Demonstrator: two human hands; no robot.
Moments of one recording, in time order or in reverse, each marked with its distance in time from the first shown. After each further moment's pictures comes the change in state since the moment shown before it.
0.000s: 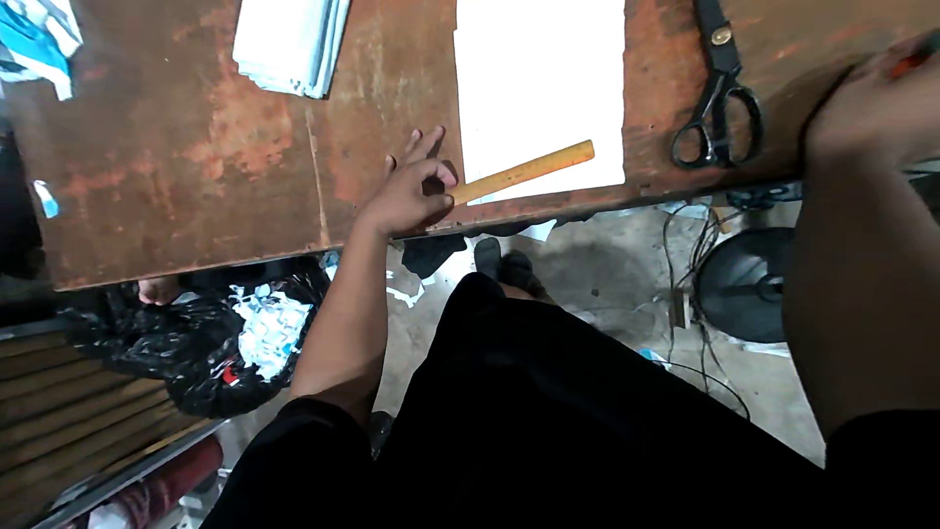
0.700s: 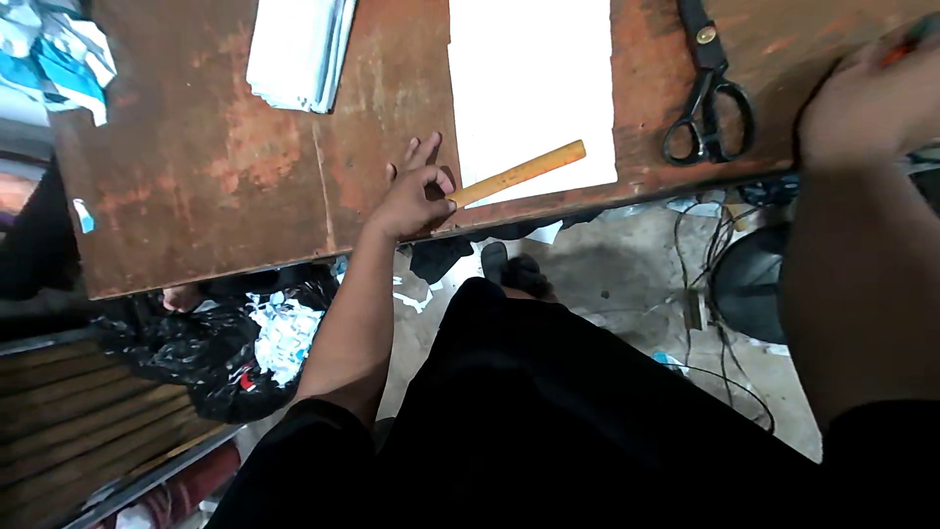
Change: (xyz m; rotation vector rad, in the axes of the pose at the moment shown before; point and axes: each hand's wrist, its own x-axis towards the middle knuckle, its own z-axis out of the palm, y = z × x) left_hand 0.002 0.003 0.006 0.002 0.050 -0.015; right_hand 0.000 0.002 -0.001 0.022 -0.003 -0.011
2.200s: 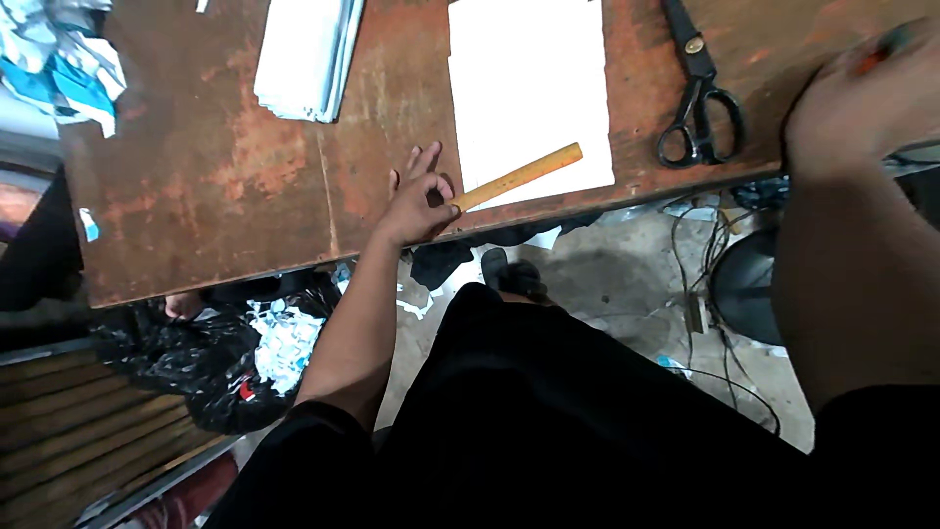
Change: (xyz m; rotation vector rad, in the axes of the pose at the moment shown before) left_hand -0.003 -0.006 0.007 -0.003 0.048 0.006; right_hand -0.005 -0.004 -0.005 -0.042 0.035 -0.023
